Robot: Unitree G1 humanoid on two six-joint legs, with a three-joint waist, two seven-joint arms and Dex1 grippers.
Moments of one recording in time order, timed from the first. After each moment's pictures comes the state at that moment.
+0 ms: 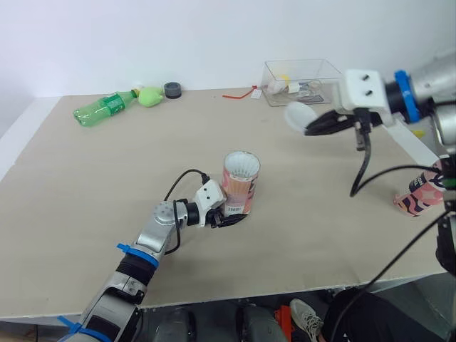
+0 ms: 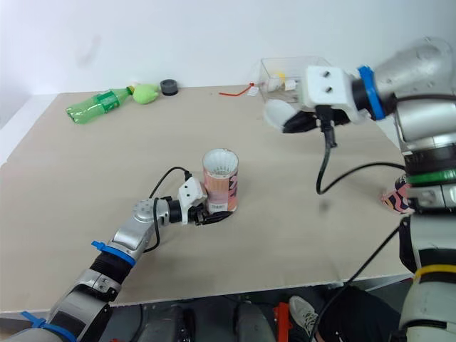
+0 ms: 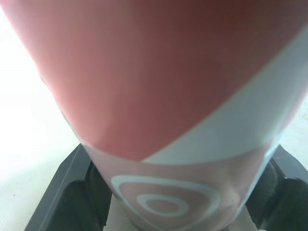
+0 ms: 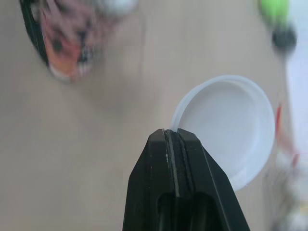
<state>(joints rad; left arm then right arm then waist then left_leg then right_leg) -0.54 0.21 -0.27 0.40 -0.12 0.00 -0.92 -1.27 -0.91 0.32 0.38 0.06 0.03 1.57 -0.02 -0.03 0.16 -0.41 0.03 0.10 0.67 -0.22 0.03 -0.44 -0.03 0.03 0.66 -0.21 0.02</state>
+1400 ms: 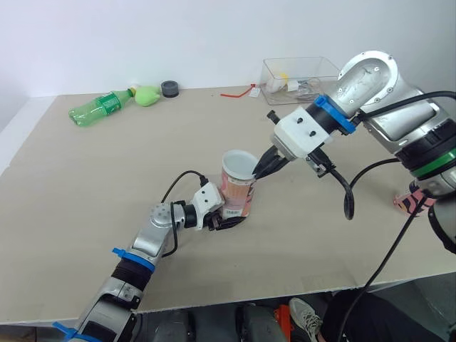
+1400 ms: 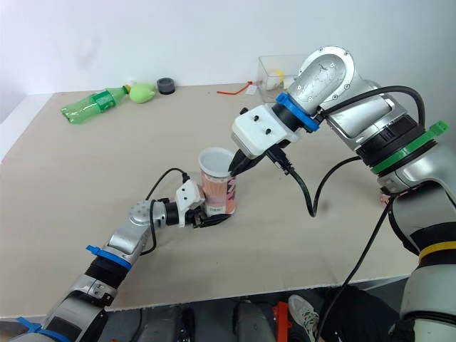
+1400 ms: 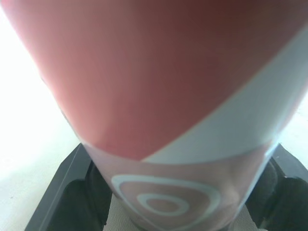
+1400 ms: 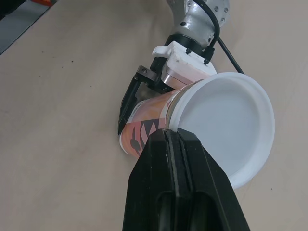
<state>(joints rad) -0.49 0.23 -0.27 0.32 -0.10 0.01 -0.93 -1.46 -0.91 0.90 0.33 0.48 -0.20 1.57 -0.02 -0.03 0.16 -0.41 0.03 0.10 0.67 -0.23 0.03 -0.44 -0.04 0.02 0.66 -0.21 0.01</state>
